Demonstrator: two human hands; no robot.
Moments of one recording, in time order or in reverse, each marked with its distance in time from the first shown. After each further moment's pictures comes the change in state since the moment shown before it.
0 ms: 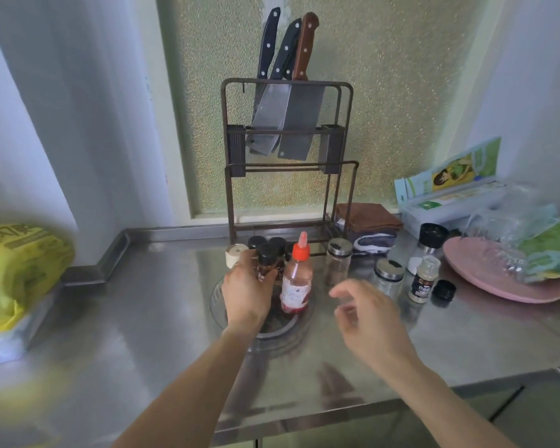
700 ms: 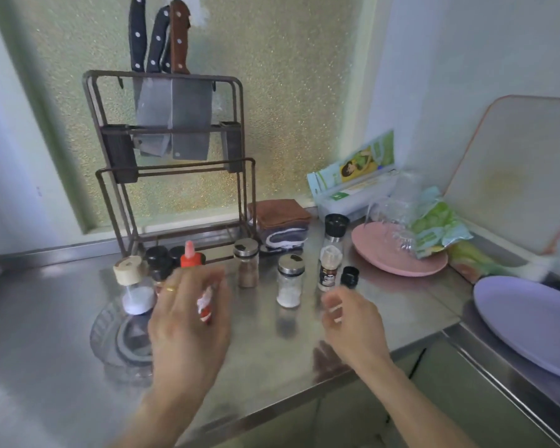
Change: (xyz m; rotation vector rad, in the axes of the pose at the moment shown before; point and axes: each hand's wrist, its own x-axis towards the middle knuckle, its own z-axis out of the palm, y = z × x) left_hand -0.099 0.102 -0.002 -0.086 0.160 0.422; right_hand -0.028 0.131 -0.042 -0.042 0.125 0.364
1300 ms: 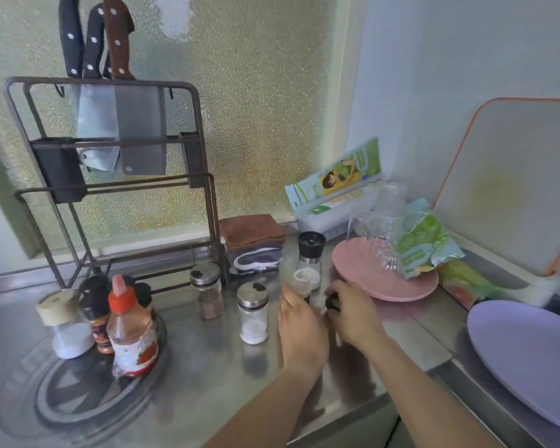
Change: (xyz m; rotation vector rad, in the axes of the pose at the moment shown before) left_hand -0.036 0.052 0.262 -0.053 -0.552 -0.420; right_hand 0.123 0.093 -0.004 -0.139 -0.123 -0.007
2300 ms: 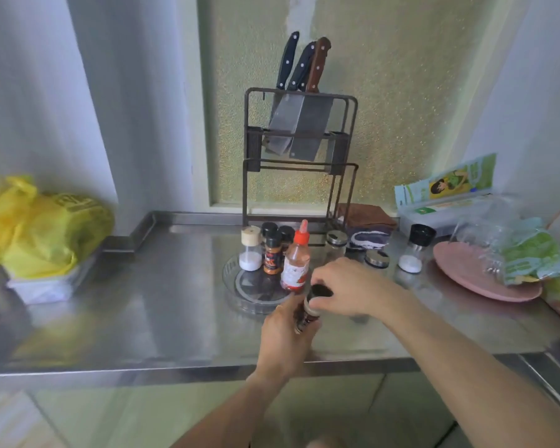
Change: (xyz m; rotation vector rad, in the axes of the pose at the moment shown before) left_hand -0.136 -0.141 -0.235 -0.101 0.165 0.128; right_hand -0.148 -0.270 -0.038 -0.420 -0.410 -0.697
